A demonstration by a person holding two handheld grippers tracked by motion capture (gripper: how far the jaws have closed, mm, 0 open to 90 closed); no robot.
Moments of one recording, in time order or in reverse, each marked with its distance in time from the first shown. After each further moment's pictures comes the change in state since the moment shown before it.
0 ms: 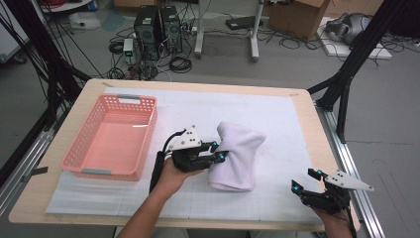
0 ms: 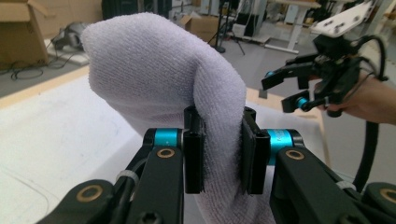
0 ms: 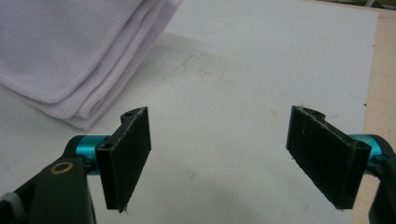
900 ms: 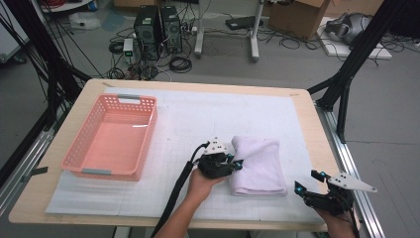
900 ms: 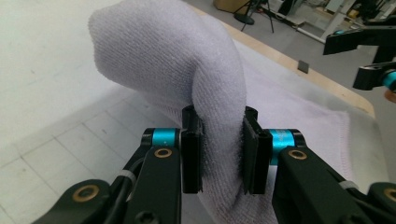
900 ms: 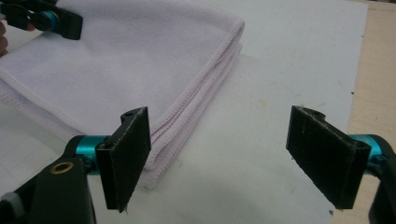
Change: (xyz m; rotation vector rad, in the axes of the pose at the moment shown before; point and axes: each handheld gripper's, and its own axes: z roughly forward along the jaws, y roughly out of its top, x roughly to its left) left arm -0.003 -0.058 0.082 0.146 0.106 -0.218; right arm -0.006 -0.006 -0.005 0.018 -0.018 0.009
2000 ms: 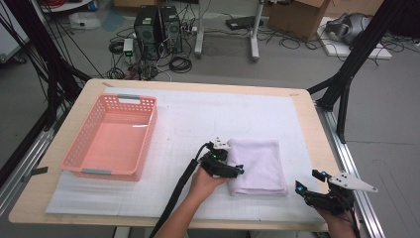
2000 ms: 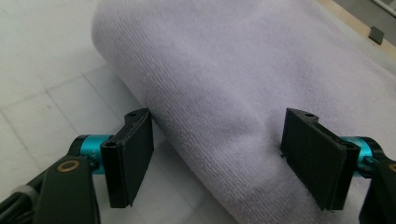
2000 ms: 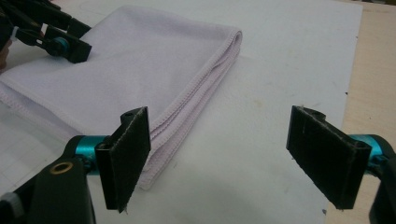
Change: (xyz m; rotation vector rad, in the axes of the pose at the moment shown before) left arm 0.008 -0.006 0.023 0.214 0.173 -0.126; right arm -0.003 0.000 0.000 -0.003 -0.009 -0.007
